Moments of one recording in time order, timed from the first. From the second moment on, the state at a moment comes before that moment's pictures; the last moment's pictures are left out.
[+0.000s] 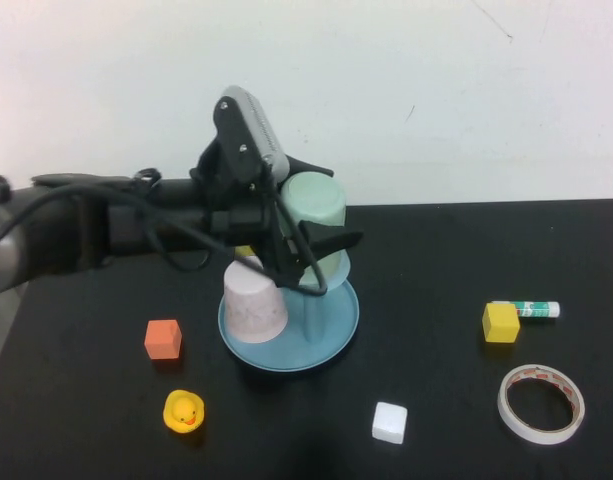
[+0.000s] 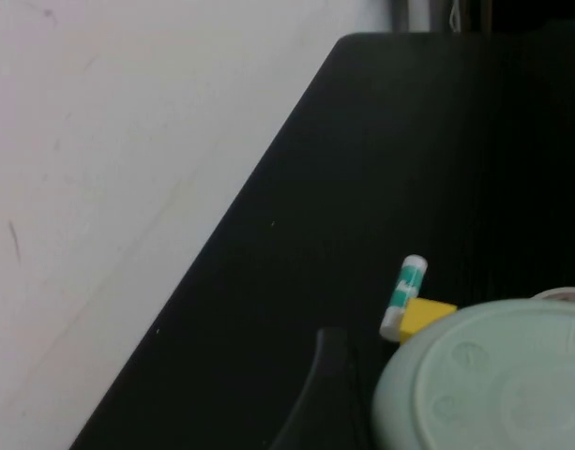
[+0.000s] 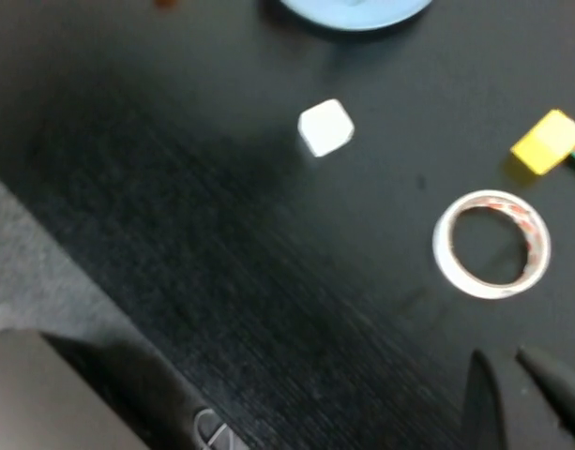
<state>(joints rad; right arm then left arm) 0.62 0.67 -0.87 0.01 1.14 -0.16 -0.29 1.80 -1.20 -1.69 0.83 2.19</state>
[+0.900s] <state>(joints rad) 0.62 0.65 -0.87 -0.06 1.16 -0.09 -0.29 2.13 -1.41 -1.69 0.83 2.14</state>
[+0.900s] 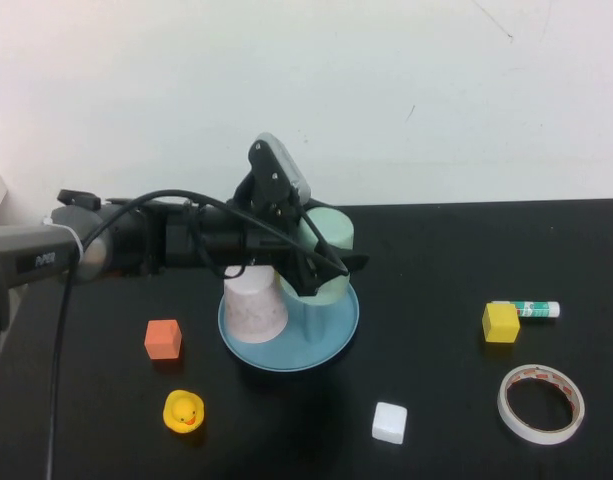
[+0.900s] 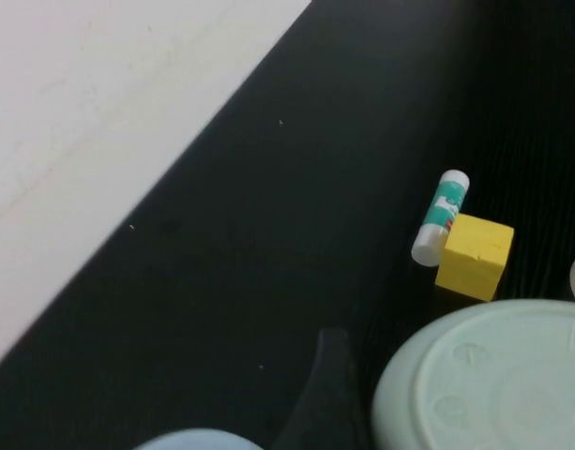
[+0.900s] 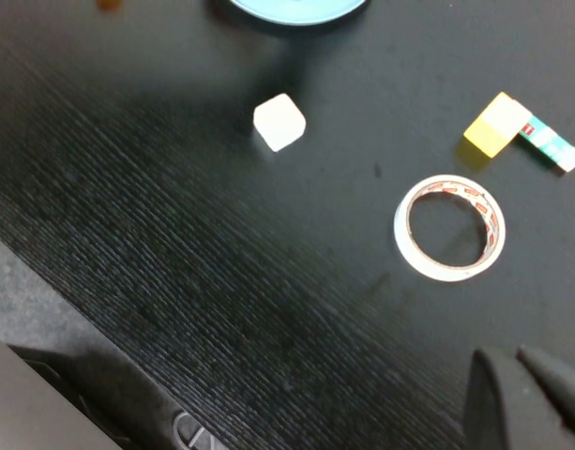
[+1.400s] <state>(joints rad) 0.62 0.65 -0.87 -0.07 1.16 -0.09 -0.29 2.17 -1.41 -1.69 0.81 2.14</state>
